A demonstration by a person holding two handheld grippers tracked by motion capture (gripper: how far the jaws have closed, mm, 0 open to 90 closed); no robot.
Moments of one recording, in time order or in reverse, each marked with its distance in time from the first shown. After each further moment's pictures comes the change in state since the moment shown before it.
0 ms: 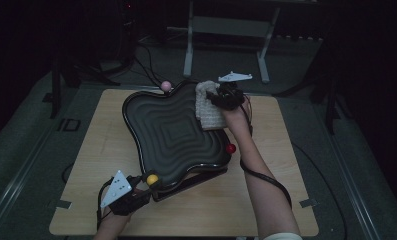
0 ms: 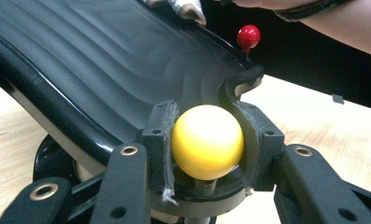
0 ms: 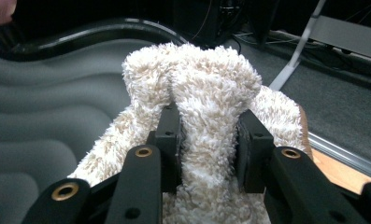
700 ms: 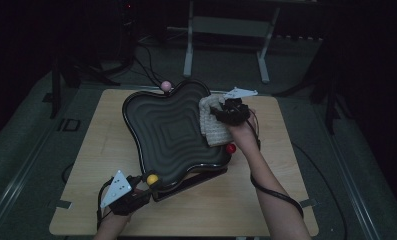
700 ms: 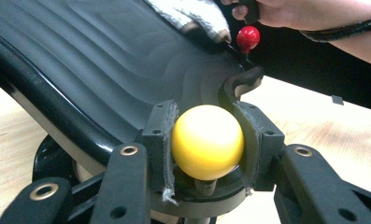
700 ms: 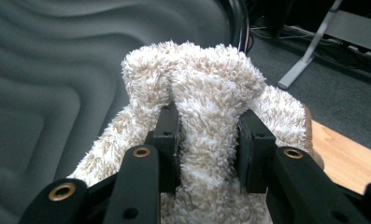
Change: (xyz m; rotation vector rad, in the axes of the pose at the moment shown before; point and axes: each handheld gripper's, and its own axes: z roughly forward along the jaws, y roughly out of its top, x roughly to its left) left arm 0.000 -0.001 0.000 -0.006 0.000 -0.002; right arm 0.009 -0.038 -0.025 0.020 0.049 -0.048
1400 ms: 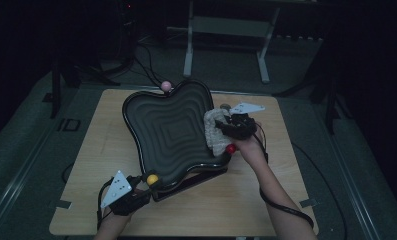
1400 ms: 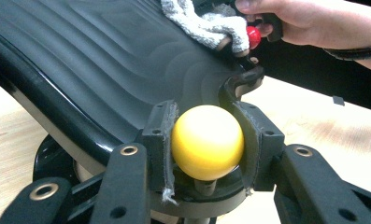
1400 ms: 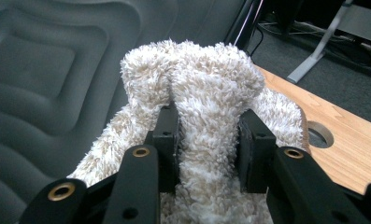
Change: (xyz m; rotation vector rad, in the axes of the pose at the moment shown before) left arm 0.000 0.000 0.000 0.002 0.001 -0.001; right arm 0.006 -0.036 -0.021 0.008 0.036 -0.018
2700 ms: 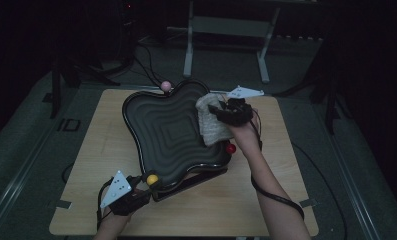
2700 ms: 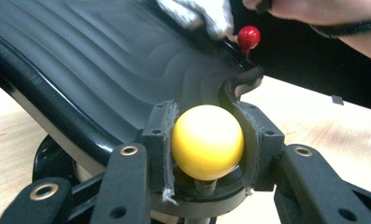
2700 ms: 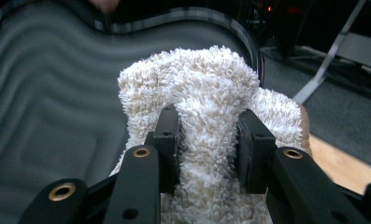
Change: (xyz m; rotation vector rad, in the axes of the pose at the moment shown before) left arm 0.000 -0.001 0.000 -0.004 -0.003 0.000; right arm 0.004 0.052 -0.002 -0.087 0.015 0.015
